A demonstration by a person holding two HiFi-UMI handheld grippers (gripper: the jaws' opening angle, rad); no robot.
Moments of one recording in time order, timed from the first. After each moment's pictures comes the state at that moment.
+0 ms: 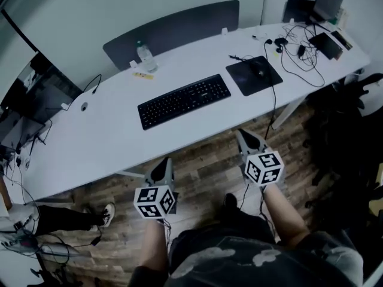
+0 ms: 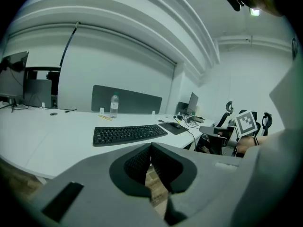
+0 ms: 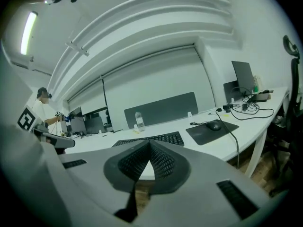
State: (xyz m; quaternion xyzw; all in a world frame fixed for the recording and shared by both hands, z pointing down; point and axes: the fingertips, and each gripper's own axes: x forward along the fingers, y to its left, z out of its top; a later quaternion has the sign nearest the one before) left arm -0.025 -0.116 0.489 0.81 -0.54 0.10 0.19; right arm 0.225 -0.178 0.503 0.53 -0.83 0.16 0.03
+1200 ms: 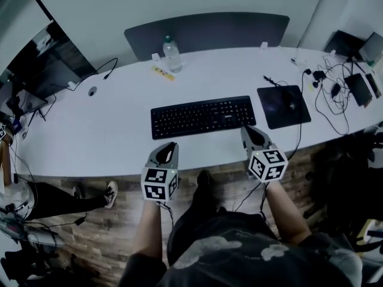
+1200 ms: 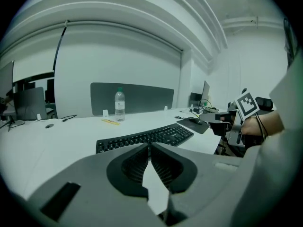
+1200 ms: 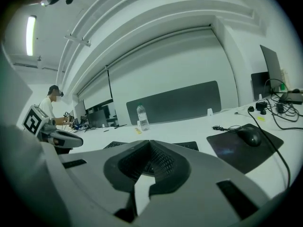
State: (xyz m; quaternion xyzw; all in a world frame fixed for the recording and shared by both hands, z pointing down) left arm -0.055 -0.266 0.522 0.78 -0.57 0.17 0.17; right arm 0.171 -0.347 0.522 0.46 -0.87 0.16 0.08
